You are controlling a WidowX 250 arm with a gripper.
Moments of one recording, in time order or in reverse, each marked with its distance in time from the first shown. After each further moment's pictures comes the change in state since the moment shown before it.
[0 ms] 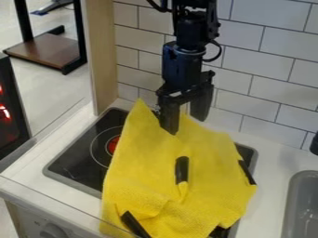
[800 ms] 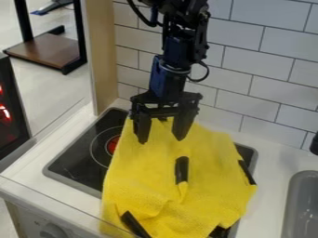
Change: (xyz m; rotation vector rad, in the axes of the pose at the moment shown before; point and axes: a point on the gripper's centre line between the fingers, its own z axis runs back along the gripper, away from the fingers) arm 0.003 0.028 -0.016 0.124 -0.088 -0.372
